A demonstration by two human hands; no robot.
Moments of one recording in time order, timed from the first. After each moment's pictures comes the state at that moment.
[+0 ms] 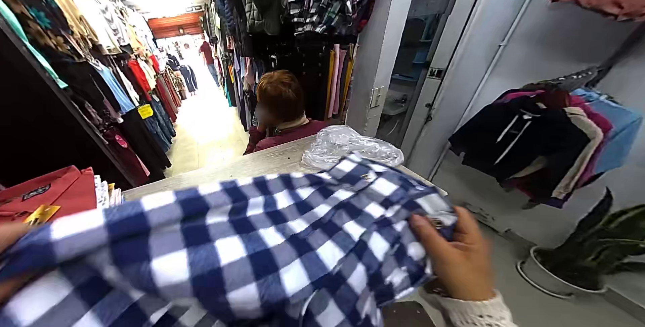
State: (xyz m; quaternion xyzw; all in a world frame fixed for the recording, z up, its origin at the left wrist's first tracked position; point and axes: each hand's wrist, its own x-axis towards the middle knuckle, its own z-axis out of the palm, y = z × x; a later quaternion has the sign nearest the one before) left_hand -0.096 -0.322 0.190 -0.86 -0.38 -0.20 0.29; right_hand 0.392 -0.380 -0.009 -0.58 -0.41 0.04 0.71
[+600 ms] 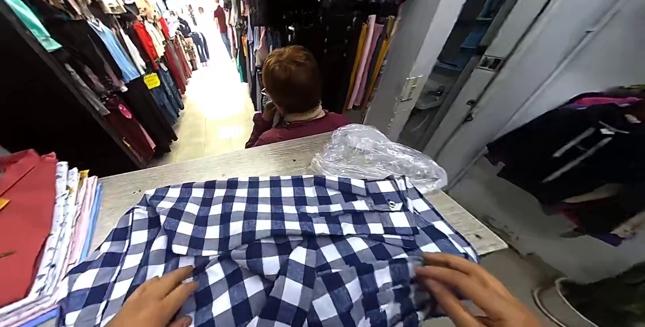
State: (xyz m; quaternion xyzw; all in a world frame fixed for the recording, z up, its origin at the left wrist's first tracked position) left_hand -0.002 -0.266 0.041 -0.86 -0.46 -0.06 -0.19; right_hand 0.457 -0.358 -0.026 -0.60 -0.66 0.01 0.44
